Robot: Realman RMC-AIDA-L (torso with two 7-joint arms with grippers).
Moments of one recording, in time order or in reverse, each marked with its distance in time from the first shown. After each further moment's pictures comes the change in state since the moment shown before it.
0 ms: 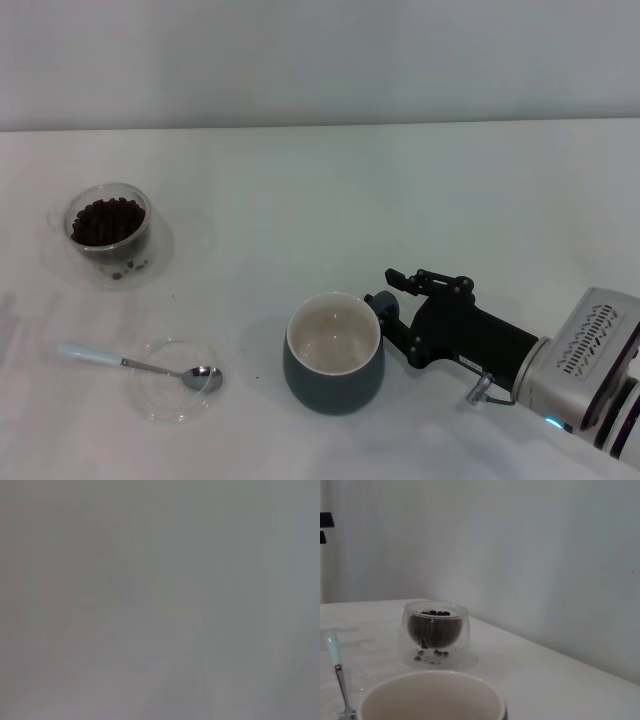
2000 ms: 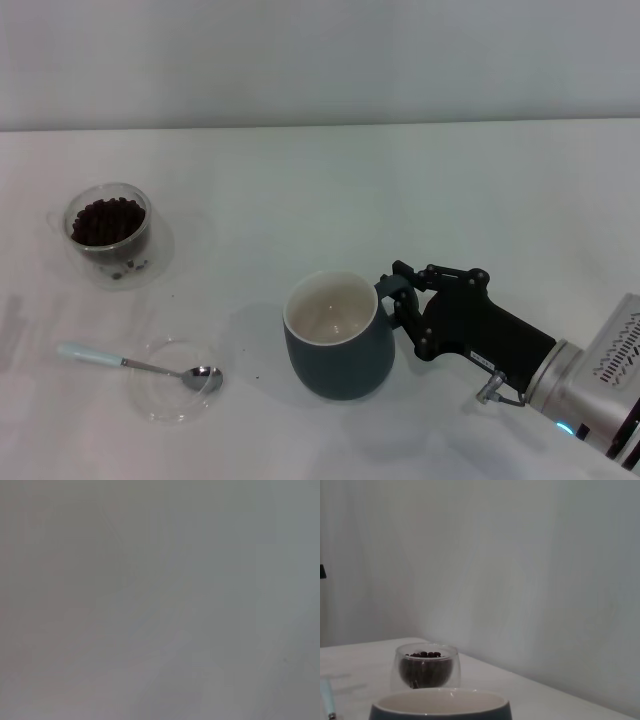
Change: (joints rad) left arm 0.003 -0.003 0.000 -0.002 0.021 0.007 -0.042; right arm -0.052 0.007 0.033 -0.012 0.010 -0.110 0.000
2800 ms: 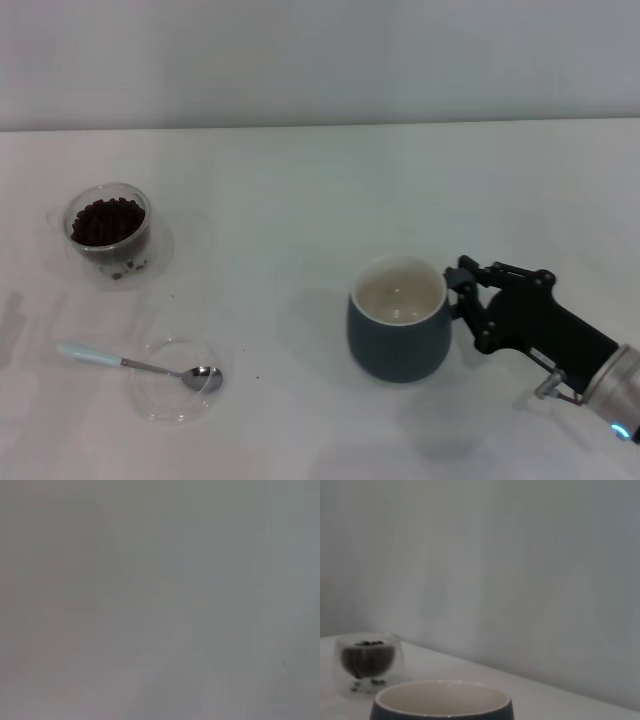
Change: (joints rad) left arm -0.005 0.003 0.000 0.011 0.000 -0.004 -0.021; right arm -0.023 -0.011 0.094 0.130 -0.012 -0.106 0.053
